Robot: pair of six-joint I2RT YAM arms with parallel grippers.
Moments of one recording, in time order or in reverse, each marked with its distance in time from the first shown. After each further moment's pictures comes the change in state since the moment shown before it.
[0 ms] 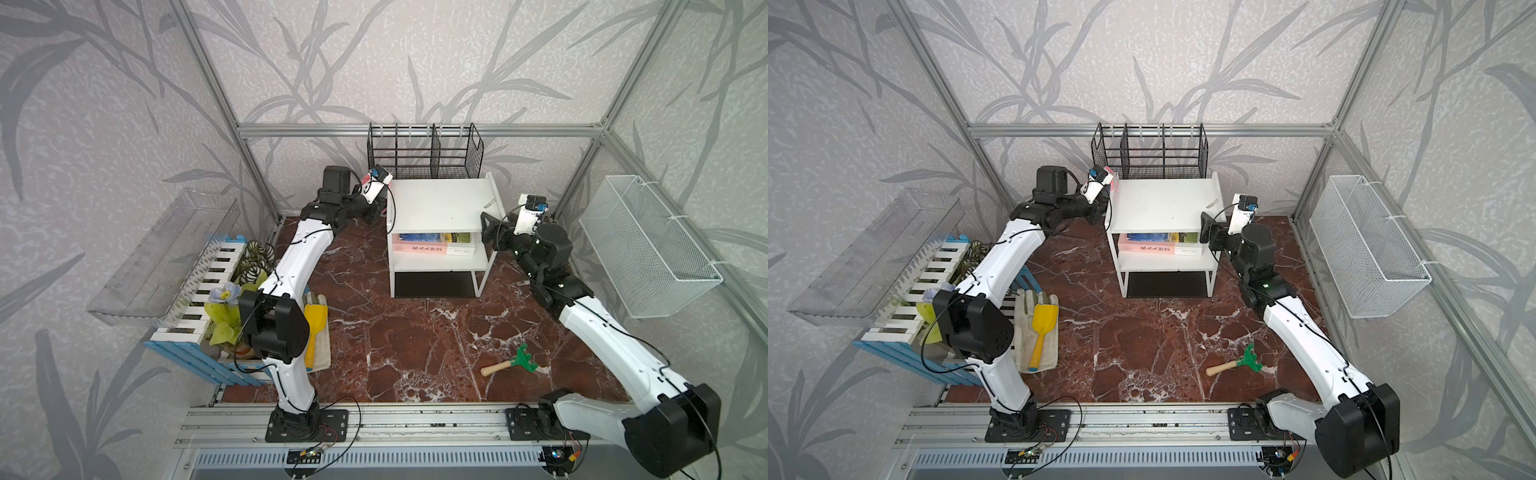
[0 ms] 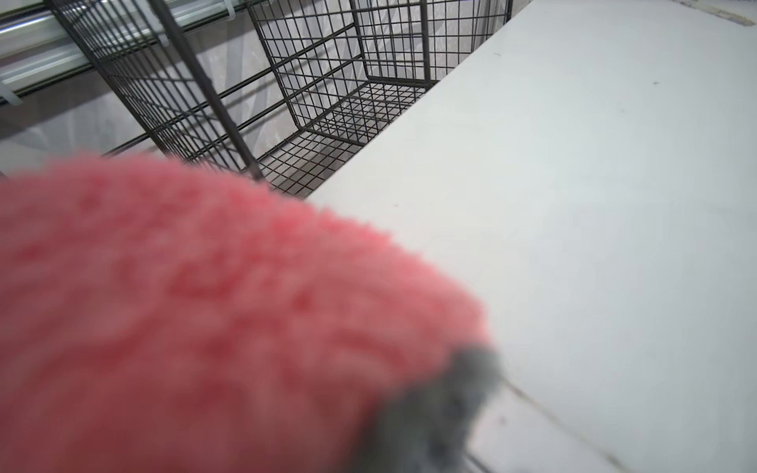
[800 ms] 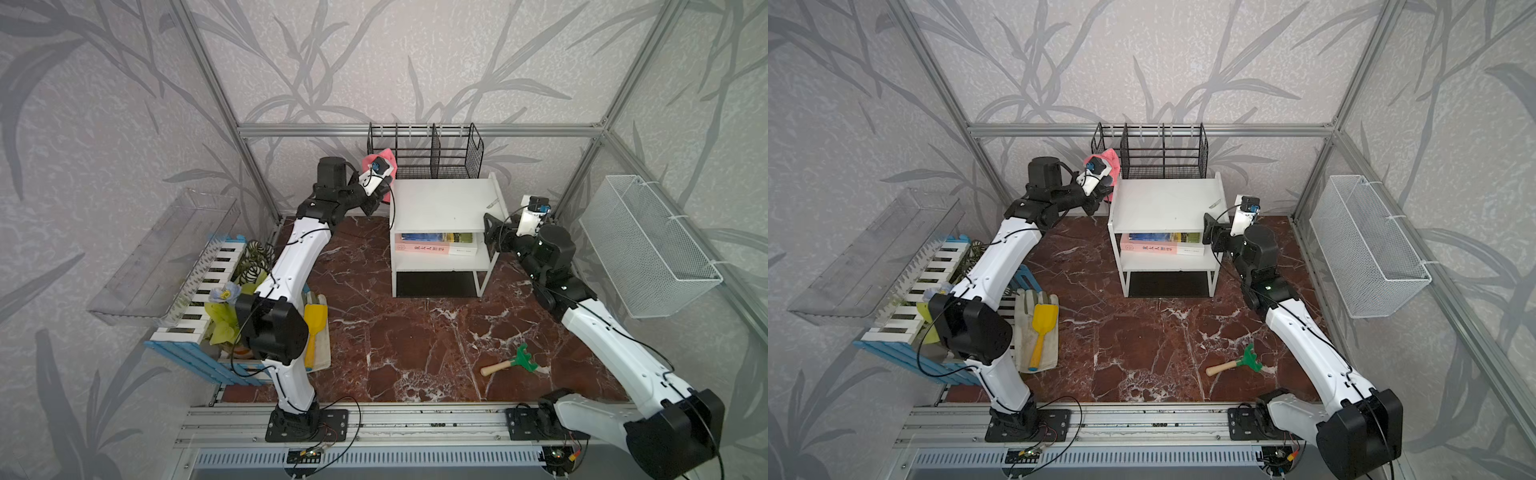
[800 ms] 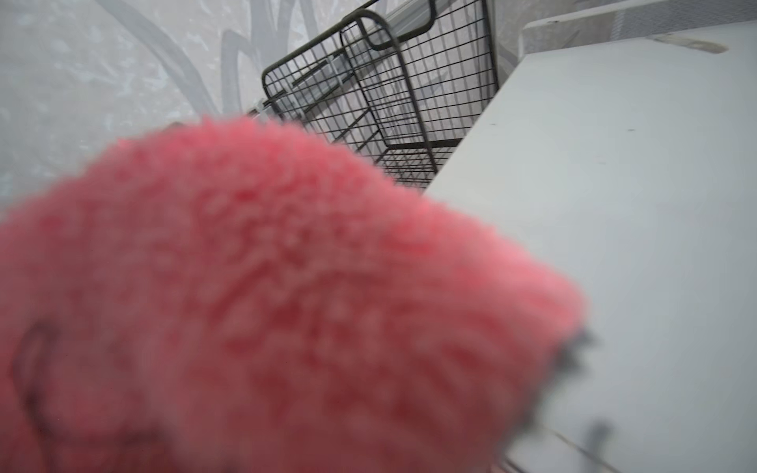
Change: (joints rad) left arm 0.002 0.056 0.104 0.127 -0.048 0.086; right arm -0.006 -0.026 -0.012 -0.016 0.010 -0.023
